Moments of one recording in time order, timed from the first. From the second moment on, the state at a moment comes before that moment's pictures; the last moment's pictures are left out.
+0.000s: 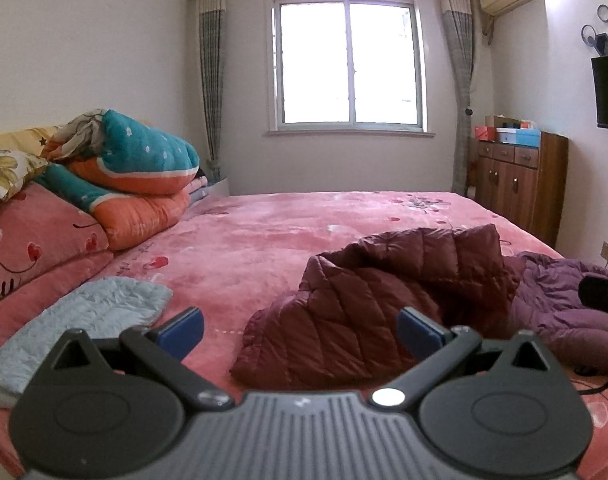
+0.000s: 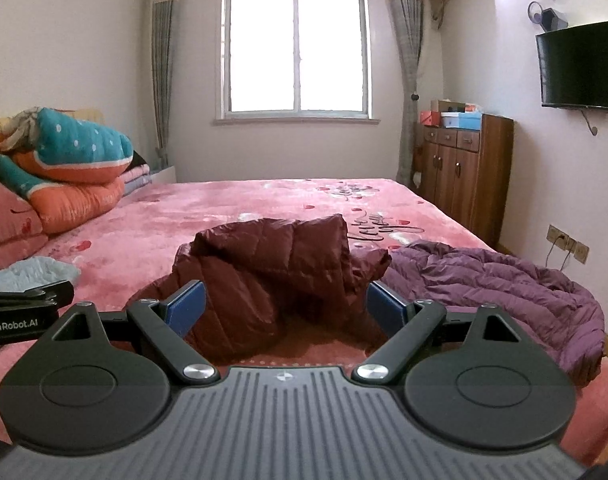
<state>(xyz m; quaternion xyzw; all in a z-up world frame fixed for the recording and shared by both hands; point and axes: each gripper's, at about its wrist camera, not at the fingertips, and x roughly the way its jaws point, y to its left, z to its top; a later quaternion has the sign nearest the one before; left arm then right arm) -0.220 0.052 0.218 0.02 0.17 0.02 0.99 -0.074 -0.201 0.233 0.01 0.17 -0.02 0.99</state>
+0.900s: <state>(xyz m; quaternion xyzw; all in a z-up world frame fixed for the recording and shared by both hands) -0.210 0.054 0.205 0.02 0.19 0.02 0.98 -0.075 -0.205 0.209 0.01 0.16 -0.02 0.99</state>
